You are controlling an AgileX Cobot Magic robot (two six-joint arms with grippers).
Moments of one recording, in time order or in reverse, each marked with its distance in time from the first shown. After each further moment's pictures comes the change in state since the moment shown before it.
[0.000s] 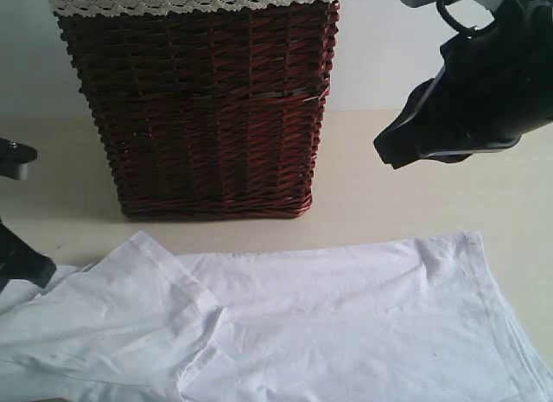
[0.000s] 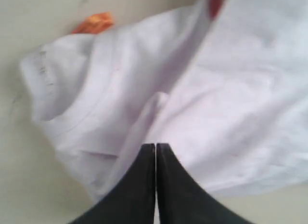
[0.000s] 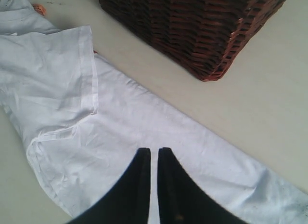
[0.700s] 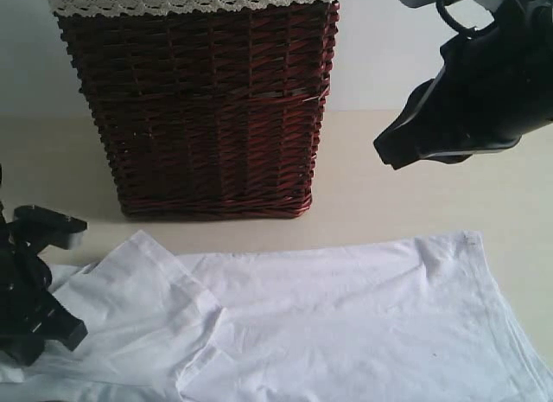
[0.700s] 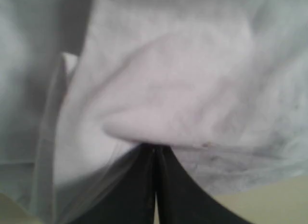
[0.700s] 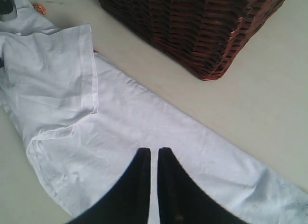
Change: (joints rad) left arm -0.003 0.220 0.030 -0.165 -0.019 0.183; right arm 0.000 -0.001 0.000 0.000 0.002 0.000
